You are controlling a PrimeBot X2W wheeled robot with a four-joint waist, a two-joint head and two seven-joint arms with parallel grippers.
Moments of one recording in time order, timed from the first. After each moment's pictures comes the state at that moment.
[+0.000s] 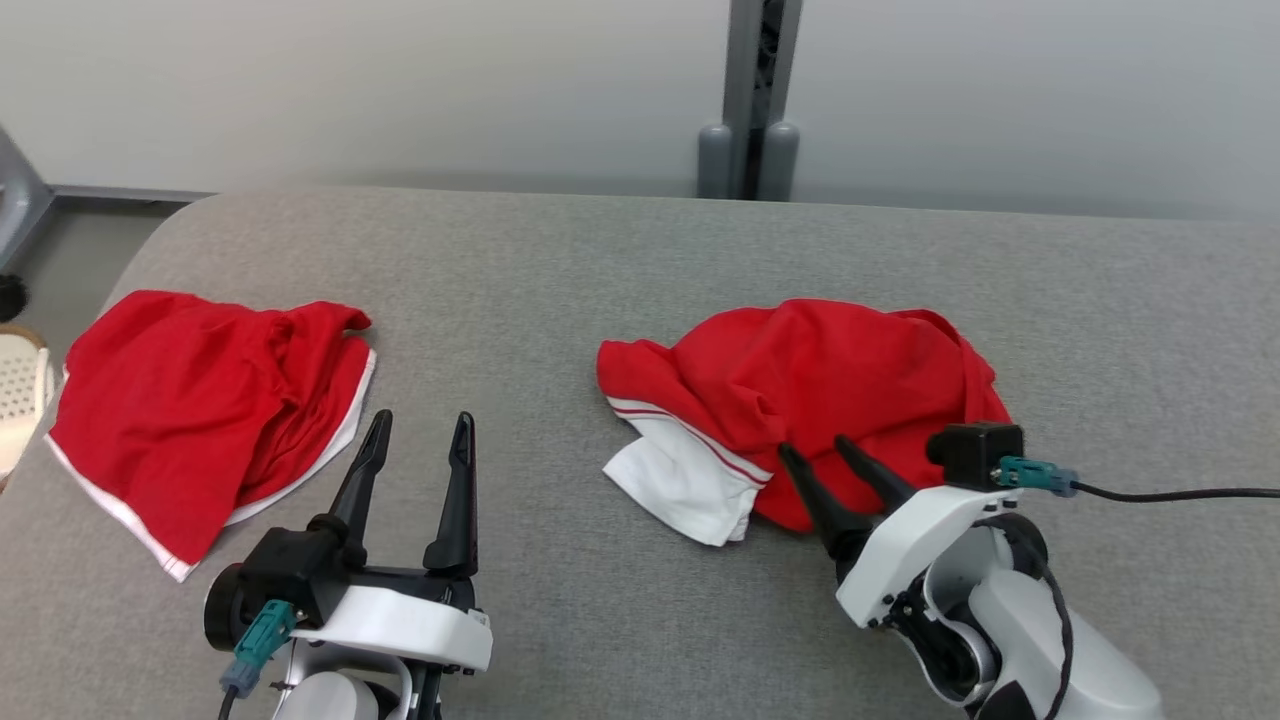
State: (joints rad) left arm -0.11 0.05 -0.20 0.16 -0.29 0.02 -0.26; right arm -0.48 -0.09 0.58 0.69 0.76 0.13 -0.09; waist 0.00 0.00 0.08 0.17
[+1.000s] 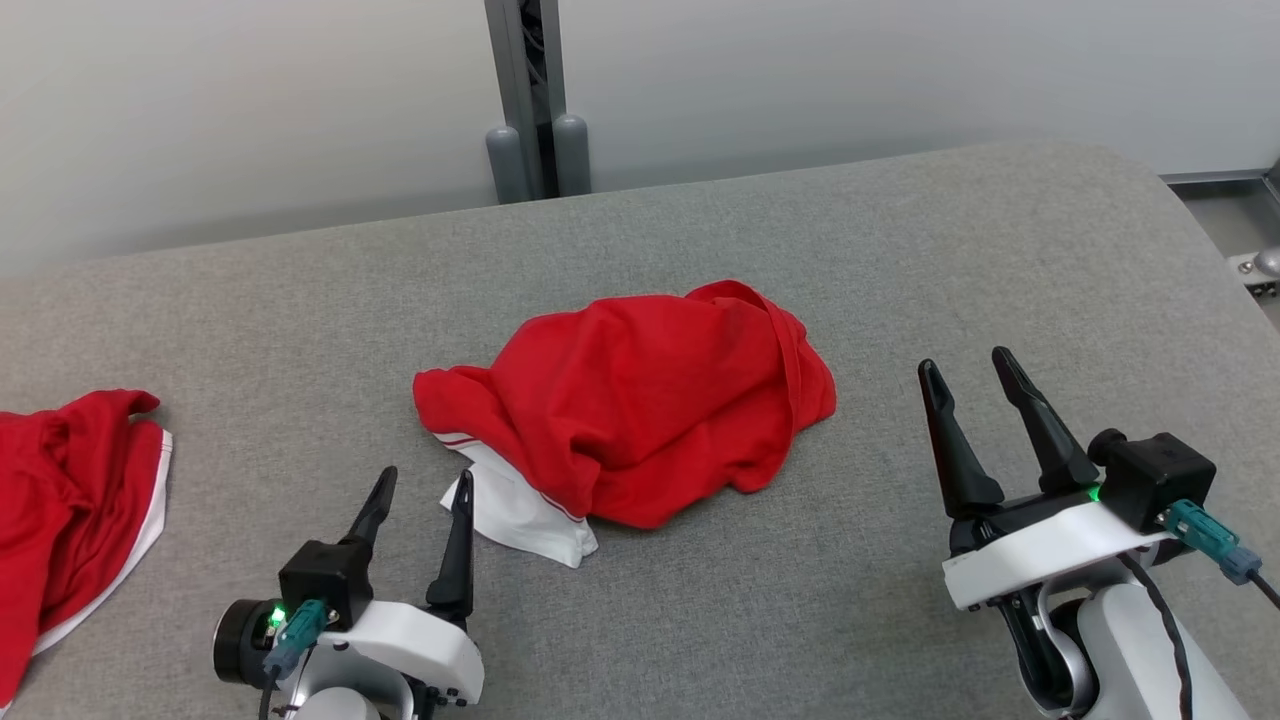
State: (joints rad) left arm -0.14 0.05 -0.18 0.37 -0.23 0.02 -0.26; right arm -0.28 -0.11 0.21 0.30 0.35 0.13 -0.26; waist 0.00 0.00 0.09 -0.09
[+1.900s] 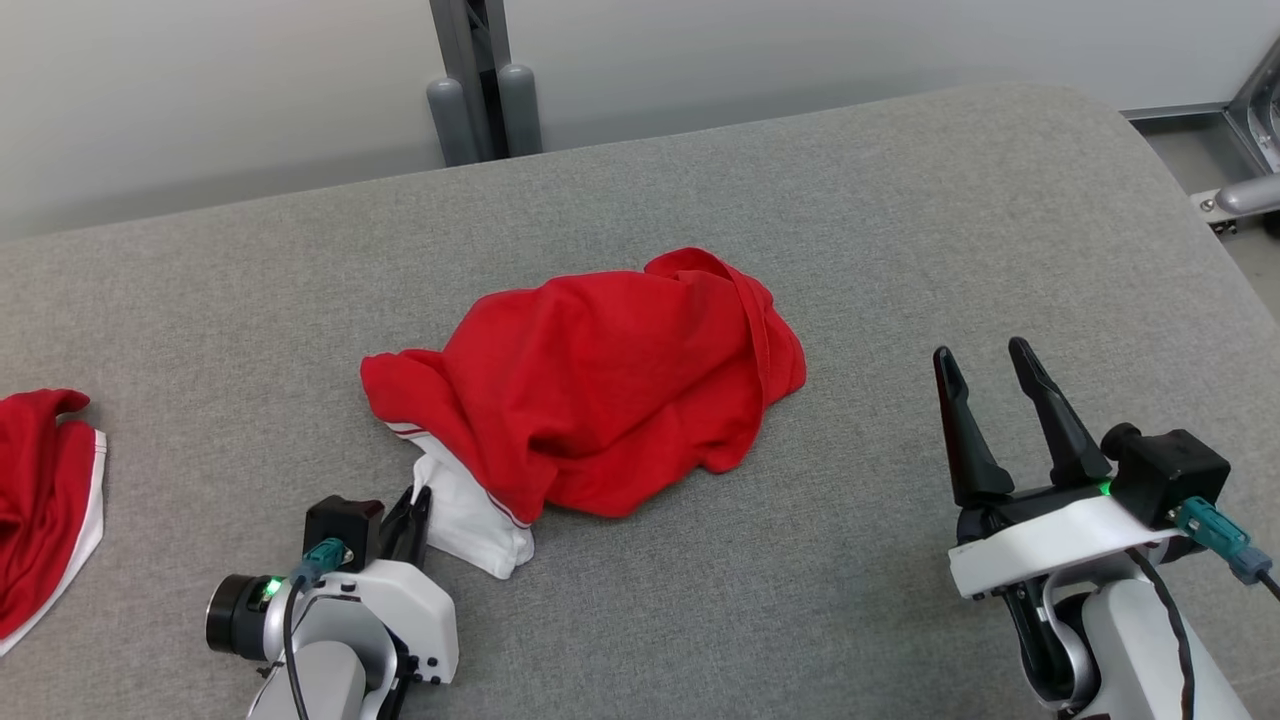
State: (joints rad) left arm -0.38 0.08 -0.26 0.85 -0.20 -0.02 -0.21; right arm -0.28 -0.07 0.16 0.30 0.31 0.13 -0.26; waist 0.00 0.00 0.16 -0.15
